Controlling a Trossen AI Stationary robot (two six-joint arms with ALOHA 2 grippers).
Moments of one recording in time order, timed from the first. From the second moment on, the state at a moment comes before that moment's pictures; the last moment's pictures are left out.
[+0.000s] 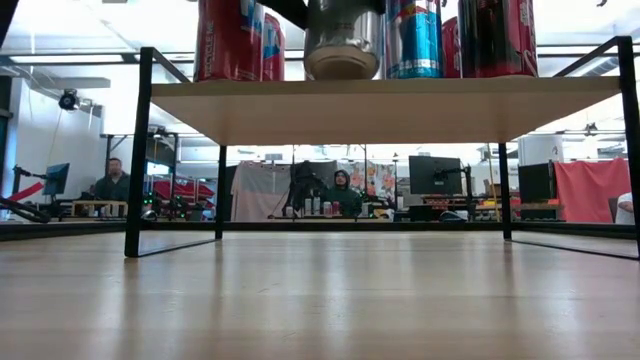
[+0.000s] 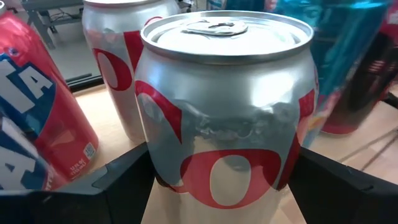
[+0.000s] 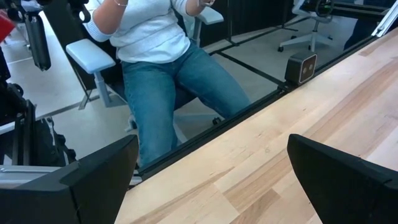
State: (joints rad) left arm -0.52 2.35 2.33 -1.57 -1.16 -1.64; right arm 0.91 0.91 0.19 0.44 -0.13 0.08
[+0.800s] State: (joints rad) left arm -0.49 2.34 2.27 -1.57 -1.17 -1.74; right arm 0.91 0.91 0.19 0.44 -0.13 0.08
